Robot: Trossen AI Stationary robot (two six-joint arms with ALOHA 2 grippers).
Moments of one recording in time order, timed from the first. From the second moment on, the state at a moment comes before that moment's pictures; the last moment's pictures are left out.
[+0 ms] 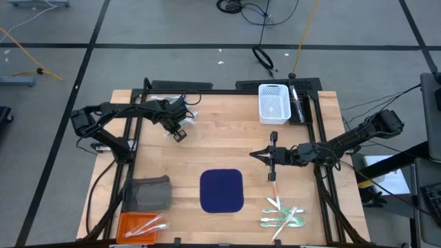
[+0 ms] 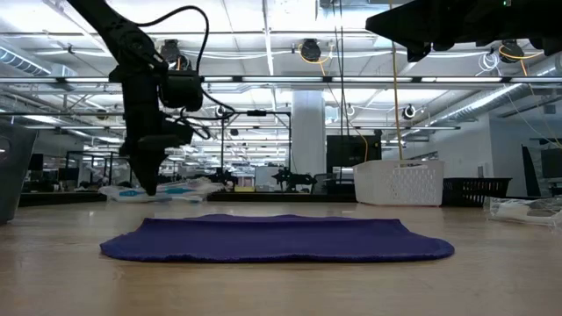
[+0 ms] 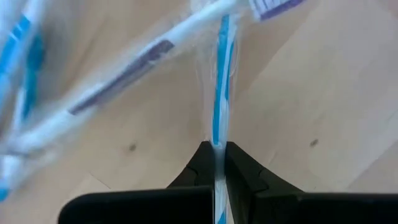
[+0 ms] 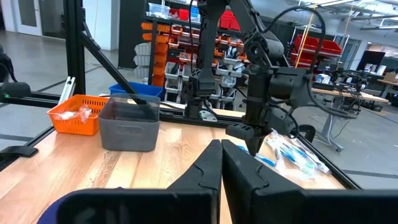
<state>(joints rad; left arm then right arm) 0.54 1.49 0.79 -0.66 -0.04 -0.12 0.32 1.12 0.37 0.79 0.39 -0.15</state>
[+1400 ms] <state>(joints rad) 0.09 1.49 1.20 -0.28 -0.05 0.00 0.26 1.12 0.37 0.79 0.39 -0.06</state>
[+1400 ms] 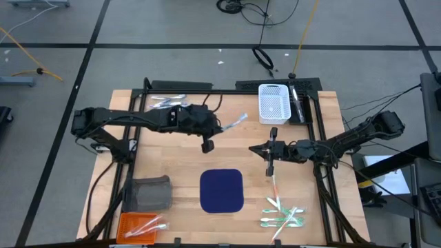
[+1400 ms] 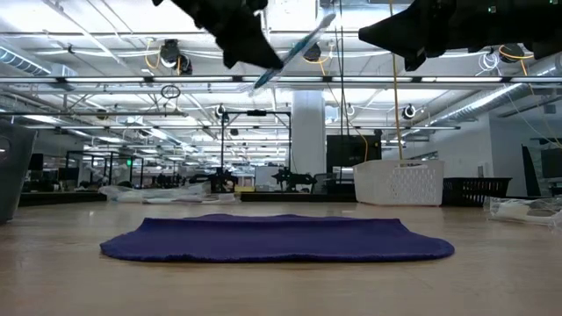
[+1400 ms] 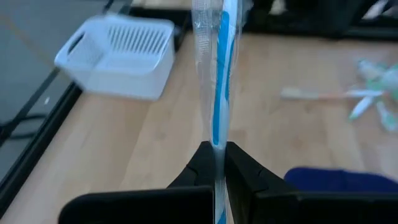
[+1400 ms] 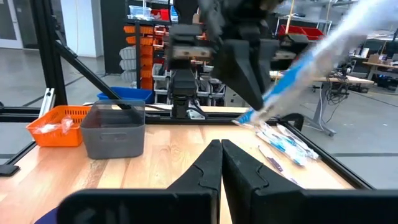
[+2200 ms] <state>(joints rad) -0.08 1.55 1.20 -0.03 -0.14 0.05 0.23 1.12 0.37 0.95 0.31 -0.12</state>
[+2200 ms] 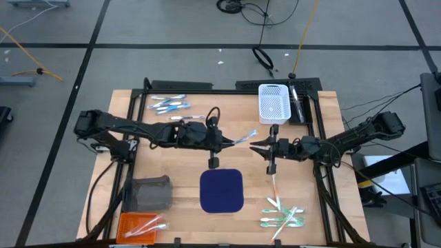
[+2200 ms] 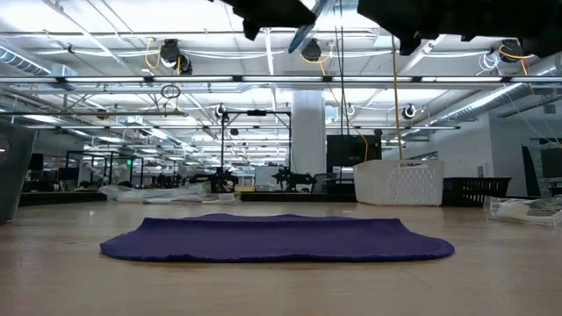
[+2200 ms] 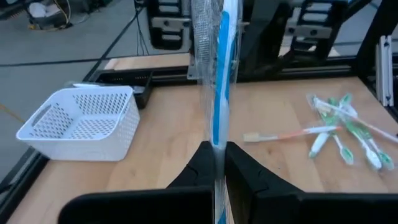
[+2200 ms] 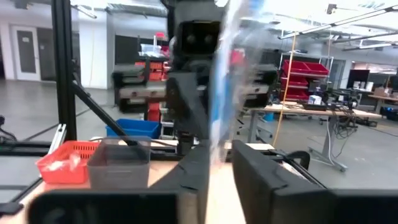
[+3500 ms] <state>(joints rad) -0.10 1.84 1.20 0.43 -0.20 0.02 0.22 1.12 0.37 1.00 0.31 -0.12</state>
